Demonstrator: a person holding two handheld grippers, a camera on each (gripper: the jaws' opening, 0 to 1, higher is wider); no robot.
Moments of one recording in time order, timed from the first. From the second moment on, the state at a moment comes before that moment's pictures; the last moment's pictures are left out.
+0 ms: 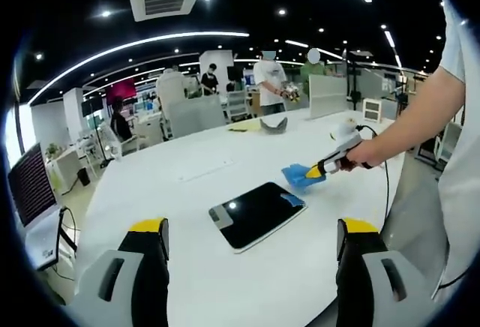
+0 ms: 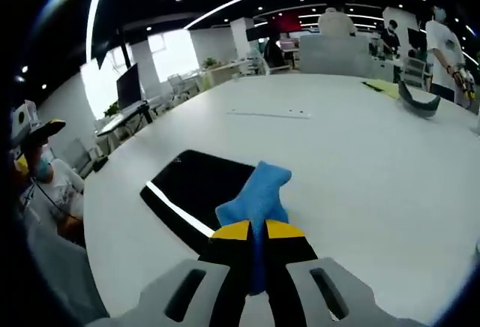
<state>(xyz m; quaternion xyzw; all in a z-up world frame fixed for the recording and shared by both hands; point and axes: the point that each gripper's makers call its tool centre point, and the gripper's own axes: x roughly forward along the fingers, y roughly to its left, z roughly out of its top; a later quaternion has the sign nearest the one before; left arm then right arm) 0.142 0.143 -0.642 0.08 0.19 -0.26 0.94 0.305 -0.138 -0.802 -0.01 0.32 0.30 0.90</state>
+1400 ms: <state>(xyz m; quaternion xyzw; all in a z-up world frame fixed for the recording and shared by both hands) 0.140 0.134 -0.652 0.10 0.21 -0.26 0.94 0.306 -0.168 -0.843 -0.04 0.35 0.30 0.89</state>
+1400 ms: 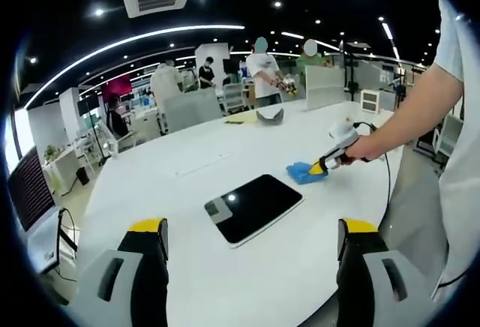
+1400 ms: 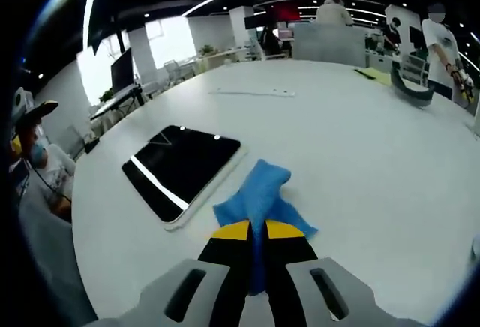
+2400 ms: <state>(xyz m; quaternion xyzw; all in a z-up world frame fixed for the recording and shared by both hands) 0.140 0.127 -0.654 0.11 0.22 -0.27 0.93 0.295 -0.163 -0.852 -0.08 0.32 0.35 0.88</state>
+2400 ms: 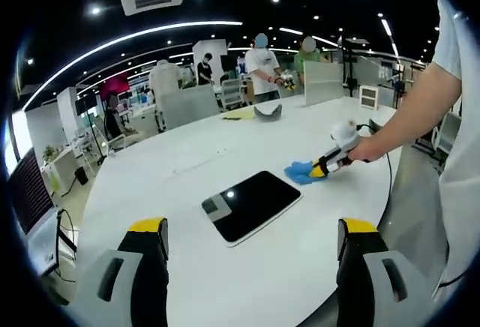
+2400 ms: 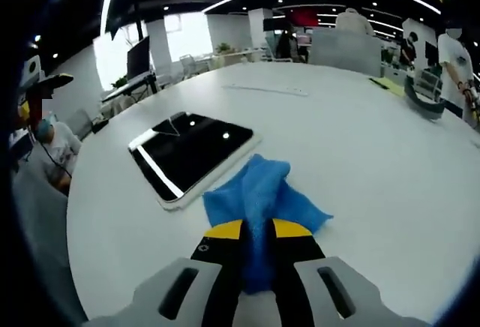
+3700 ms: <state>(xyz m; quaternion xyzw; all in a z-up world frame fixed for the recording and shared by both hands) 0.146 0.127 -0.649 0.10 0.20 -0.28 0.93 0.268 -0.143 -0.767 -0.04 0.25 0.36 0.90</state>
